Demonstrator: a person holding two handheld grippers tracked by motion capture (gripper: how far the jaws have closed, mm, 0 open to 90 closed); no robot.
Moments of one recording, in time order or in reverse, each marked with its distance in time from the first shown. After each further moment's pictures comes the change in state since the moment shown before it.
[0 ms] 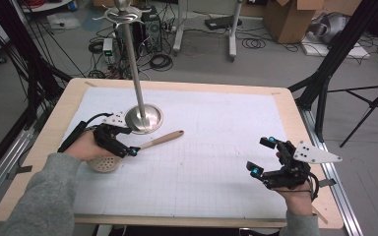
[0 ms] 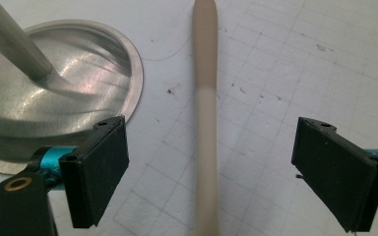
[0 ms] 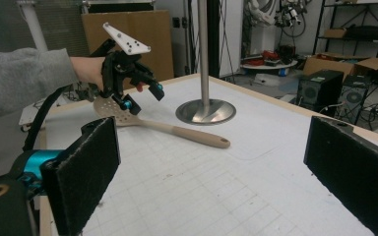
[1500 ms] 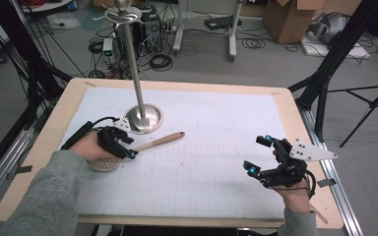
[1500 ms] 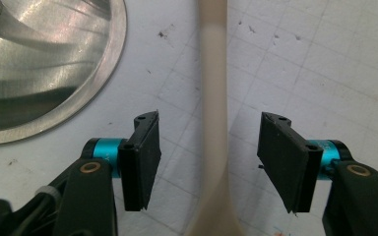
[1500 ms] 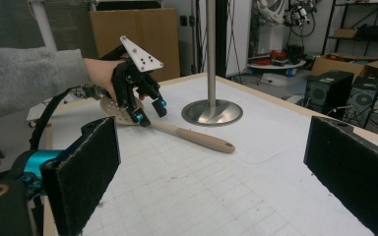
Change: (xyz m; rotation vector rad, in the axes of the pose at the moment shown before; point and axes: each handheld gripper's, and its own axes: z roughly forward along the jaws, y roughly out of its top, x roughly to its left) left arm 0.004 -0.005 0.018 0.204 -0.029 0.043; right arm 0.000 0.003 0.007 0.010 0.031 -0.013
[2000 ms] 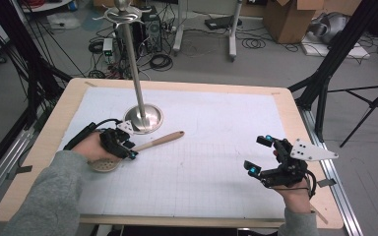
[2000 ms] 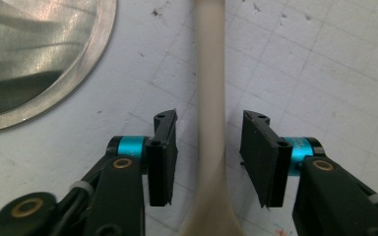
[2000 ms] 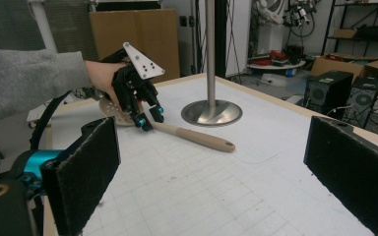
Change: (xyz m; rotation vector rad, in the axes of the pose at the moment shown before) left arm -0.002 0.001 0.007 0.068 0.010 -0.005; right arm 0.000 0.000 -0.001 -0.003 -0.002 0.005
